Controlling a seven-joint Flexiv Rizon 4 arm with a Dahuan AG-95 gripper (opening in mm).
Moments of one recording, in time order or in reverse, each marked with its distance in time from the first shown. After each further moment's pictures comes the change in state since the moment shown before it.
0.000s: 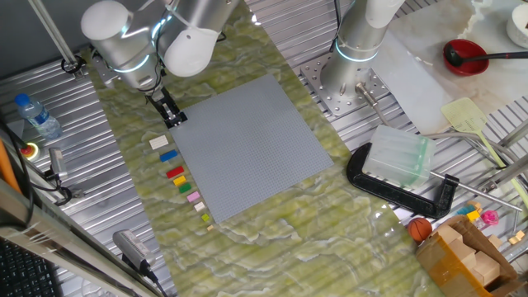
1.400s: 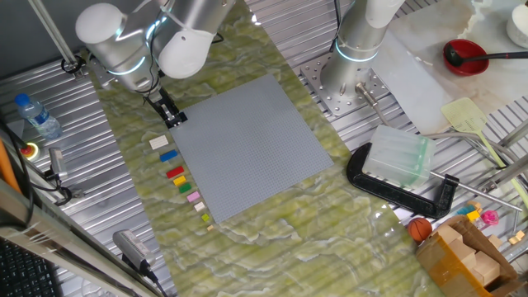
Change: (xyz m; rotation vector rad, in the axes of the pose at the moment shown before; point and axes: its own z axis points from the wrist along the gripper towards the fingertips) arm 0.000 0.001 0.000 0.000 0.028 0.006
